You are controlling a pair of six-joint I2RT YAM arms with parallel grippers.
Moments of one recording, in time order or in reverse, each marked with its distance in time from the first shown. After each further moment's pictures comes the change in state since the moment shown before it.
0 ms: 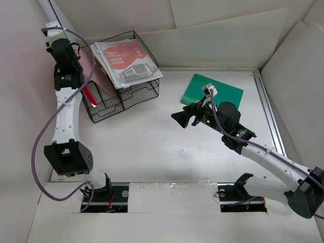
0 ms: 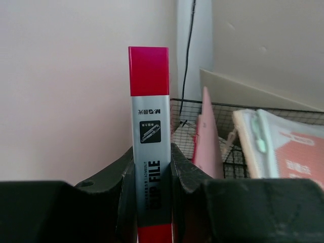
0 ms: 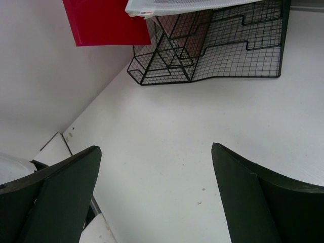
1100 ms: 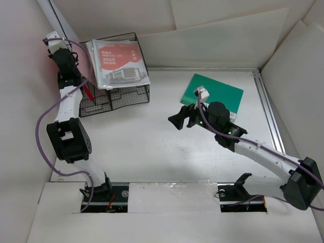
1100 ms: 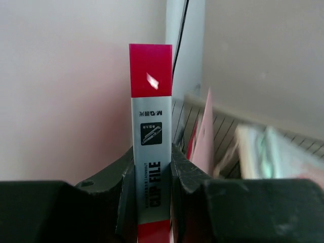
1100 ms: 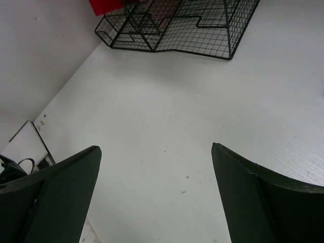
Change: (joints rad) left arm 0.137 0.225 -0.104 0.457 0.182 -0.080; right arm 0.030 0.101 0.000 -0.020 0.072 -0.052
